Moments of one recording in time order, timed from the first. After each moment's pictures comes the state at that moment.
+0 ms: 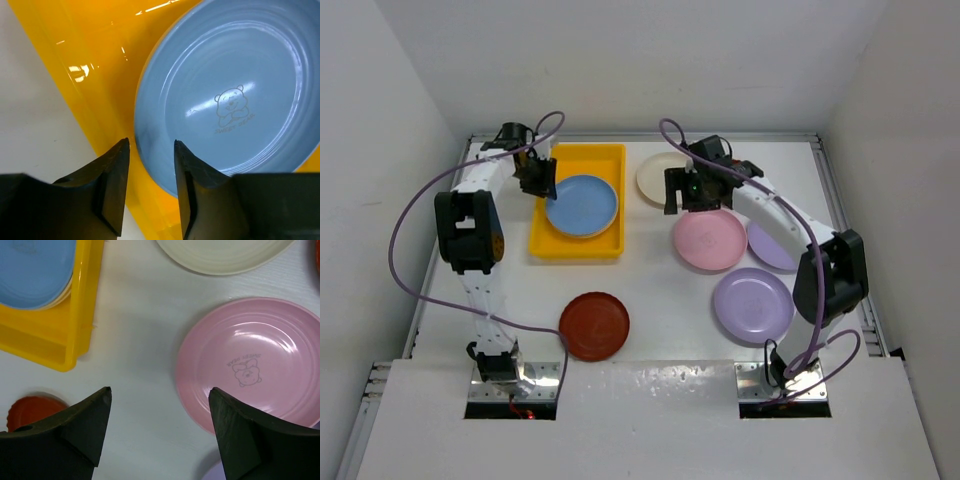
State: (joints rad) left arm 0.04 2.13 1.78 -0.73 0.32 0.20; right arm 0.45 1.73 1.43 -0.62 -0.06 0.28
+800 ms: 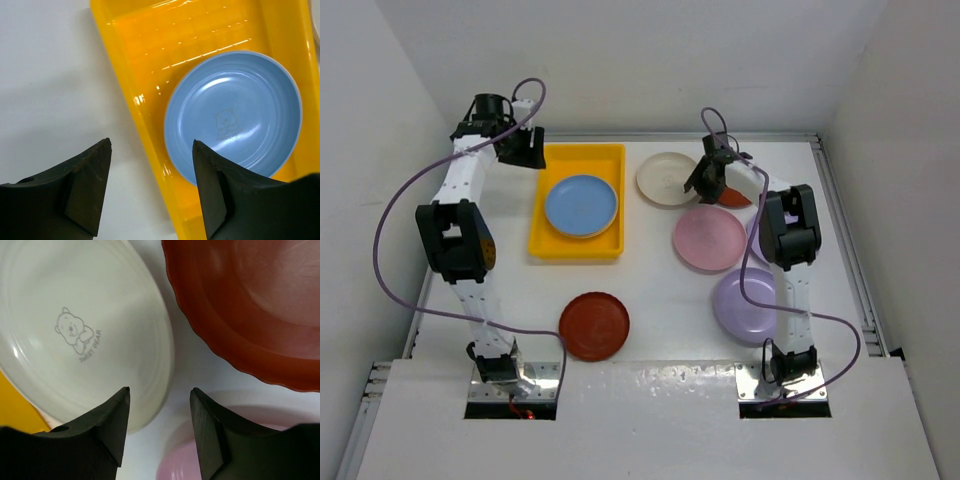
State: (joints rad) left arm 0.08 2.02 1.92 -0.76 0.30 0.22; right arm 0.22 2.27 1.72 -0.49 0.02 0.77
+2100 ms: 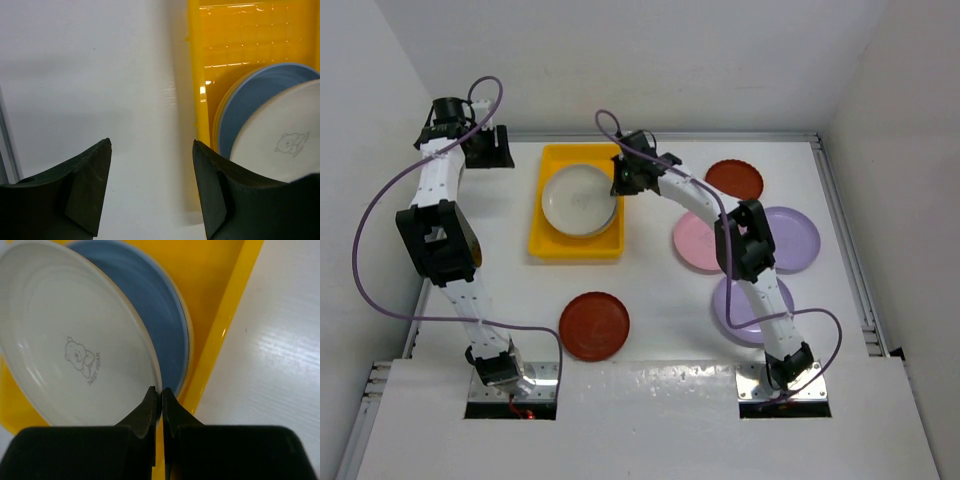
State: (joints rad) left arm 0.26 2.02 1.93 -0.75 0.32 0.16; right arm 0.60 2.36 2.08 -0.46 -0.07 0.47
